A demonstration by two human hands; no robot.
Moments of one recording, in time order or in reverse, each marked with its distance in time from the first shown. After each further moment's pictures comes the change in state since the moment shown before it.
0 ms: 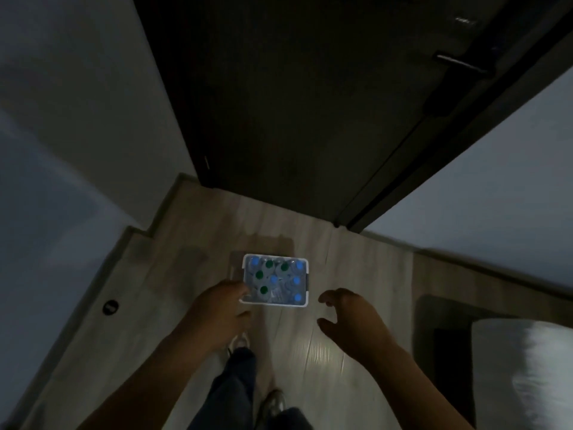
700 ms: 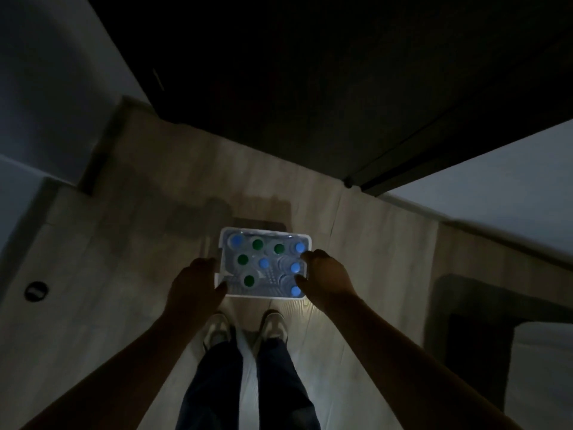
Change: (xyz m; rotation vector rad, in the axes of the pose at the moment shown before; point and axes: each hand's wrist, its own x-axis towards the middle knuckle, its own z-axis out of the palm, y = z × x) left_hand 0.257 -0.161 0.166 0.028 -0.019 -0.273; right_hand 0.306 0.086 0.149 0.021 -0.144 0.134
